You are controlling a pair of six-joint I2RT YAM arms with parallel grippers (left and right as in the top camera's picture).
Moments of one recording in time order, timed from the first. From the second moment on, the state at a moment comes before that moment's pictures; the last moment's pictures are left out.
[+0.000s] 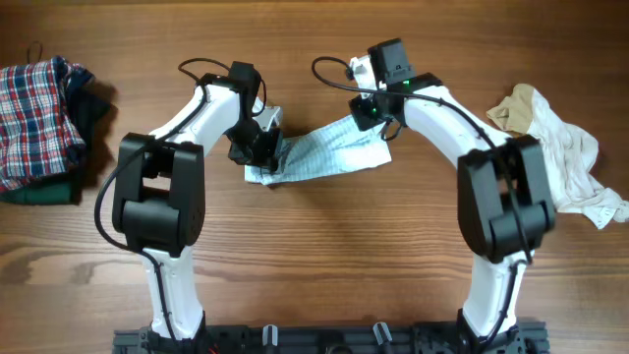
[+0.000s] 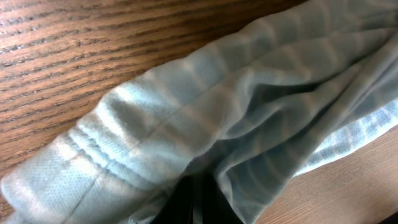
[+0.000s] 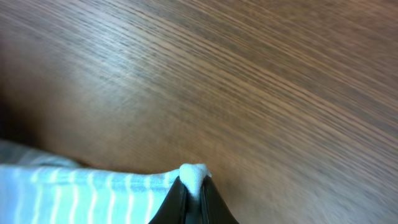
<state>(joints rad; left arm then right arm) -0.23 2.15 1.49 -0.99 0.37 -0.03 0.32 2.09 1.48 -0.51 -0.13 -0.13</state>
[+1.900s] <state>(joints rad) -0.23 2.14 1.49 -0.99 0.34 -0.02 0.32 1.97 1.48 -0.90 -0.30 -0.97</state>
